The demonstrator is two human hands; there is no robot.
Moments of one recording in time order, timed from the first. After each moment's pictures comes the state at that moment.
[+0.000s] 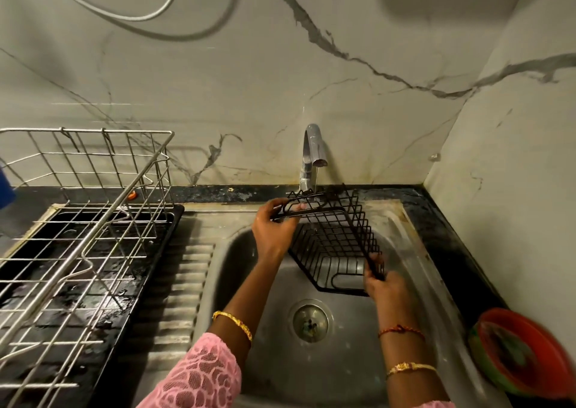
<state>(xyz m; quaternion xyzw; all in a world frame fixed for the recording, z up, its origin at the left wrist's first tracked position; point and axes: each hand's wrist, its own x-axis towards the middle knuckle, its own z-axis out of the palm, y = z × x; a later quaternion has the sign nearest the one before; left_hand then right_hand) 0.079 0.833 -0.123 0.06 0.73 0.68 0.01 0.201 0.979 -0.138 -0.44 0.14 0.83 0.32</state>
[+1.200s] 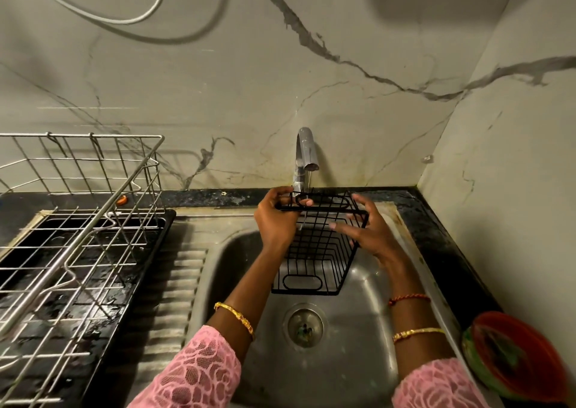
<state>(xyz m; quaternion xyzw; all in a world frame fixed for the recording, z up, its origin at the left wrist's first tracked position) 0.082 0.858 -0.085 0.08 0.72 0.69 -0.03 0.165 1.008 -0.093 -0.23 -0.76 0.59 0.11</state>
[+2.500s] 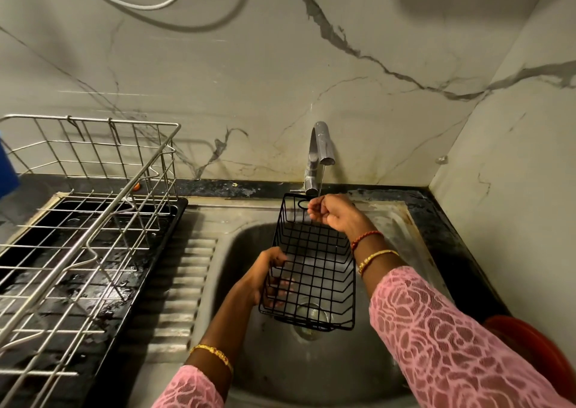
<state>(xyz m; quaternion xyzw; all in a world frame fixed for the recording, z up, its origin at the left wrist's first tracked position) 0.094 0.781 -0.173 -0.09 0.60 0.63 0.49 0.072 0.964 -0.087 -0.34 -0.61 0.71 -0.03</state>
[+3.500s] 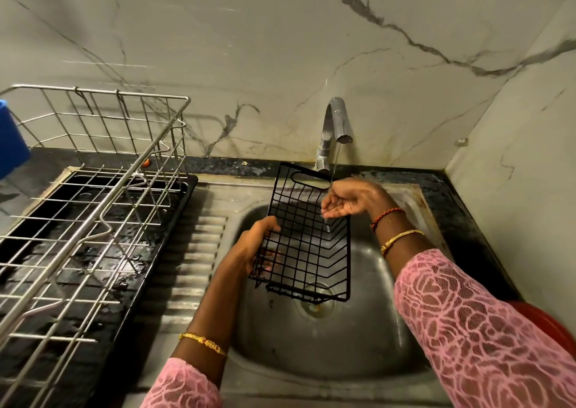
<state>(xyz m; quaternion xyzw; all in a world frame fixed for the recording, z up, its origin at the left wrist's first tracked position) 0.074 0.751 -0.161 -0.08 0.67 0.62 0.40 0.063 0.979 -0.091 -0.31 -0.75 0.53 -0.24</state>
